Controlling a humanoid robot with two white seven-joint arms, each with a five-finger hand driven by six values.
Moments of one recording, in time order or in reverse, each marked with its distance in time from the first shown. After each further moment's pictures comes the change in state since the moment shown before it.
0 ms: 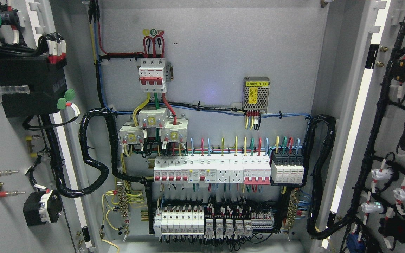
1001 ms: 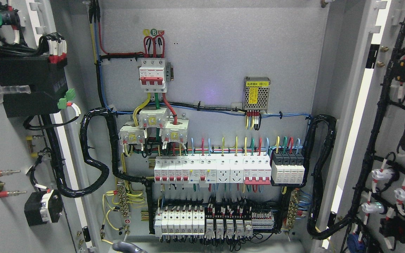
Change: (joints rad) left arm 0.000 0.000 0.001 0.000 0.000 0.000 0.000; right arm 0.257 -0.133 -0.214 0.006 0.004 -0.209 -0.125
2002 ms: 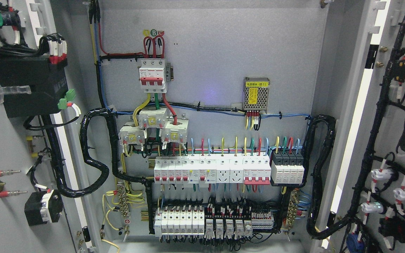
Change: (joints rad) left arm 0.057 -0.007 -0.027 -0.149 0.002 0.004 -0.016; right arm 0.481 -0.225 -0.187 -0.151 0.001 -0.431 0.008
